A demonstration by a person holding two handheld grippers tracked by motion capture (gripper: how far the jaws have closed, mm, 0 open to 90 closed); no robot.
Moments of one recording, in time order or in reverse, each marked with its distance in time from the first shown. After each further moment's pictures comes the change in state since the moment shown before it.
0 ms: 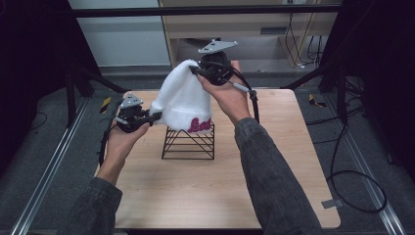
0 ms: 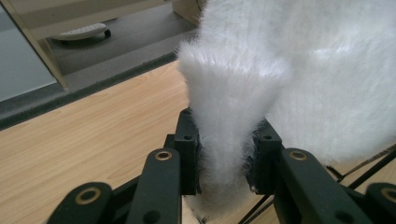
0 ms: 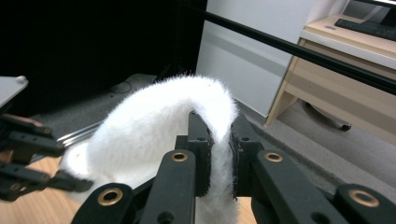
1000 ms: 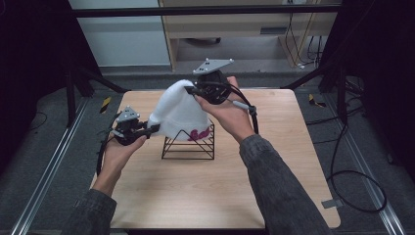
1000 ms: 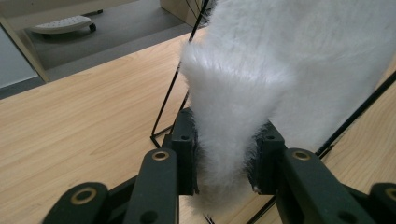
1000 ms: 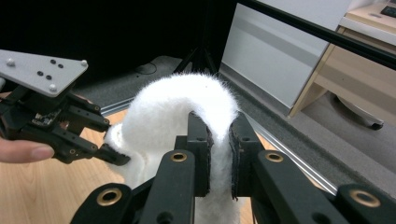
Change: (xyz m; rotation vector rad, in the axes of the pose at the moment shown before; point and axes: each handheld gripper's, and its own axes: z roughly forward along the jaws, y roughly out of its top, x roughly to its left) left arm -0.001 -0.040 -0.005 -0.004 -0.061 0.003; right arm 0.035 -0.020 -0.020 0.058 0.101 -0.050
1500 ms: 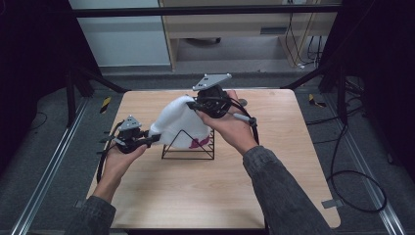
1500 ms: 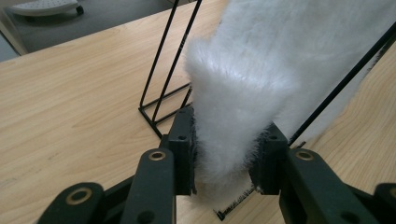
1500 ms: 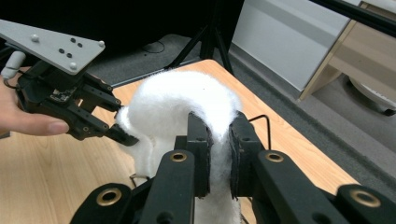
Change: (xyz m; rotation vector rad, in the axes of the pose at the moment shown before) left arm 0.000 -0.028 0.007 0.047 -0.030 -0.011; right arm 0.016 -0.026 0.000 0.077 0.034 -0.017
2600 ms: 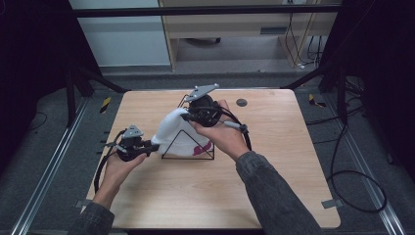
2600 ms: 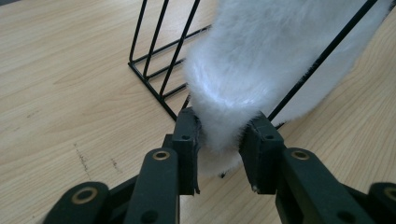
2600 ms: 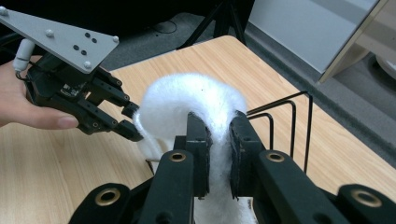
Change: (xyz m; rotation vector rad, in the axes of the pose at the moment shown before) left arm 0.001 -0.027 0.008 0.114 -0.017 0.014; right arm 0.016 -0.016 0.028 0.079 0.050 0.011
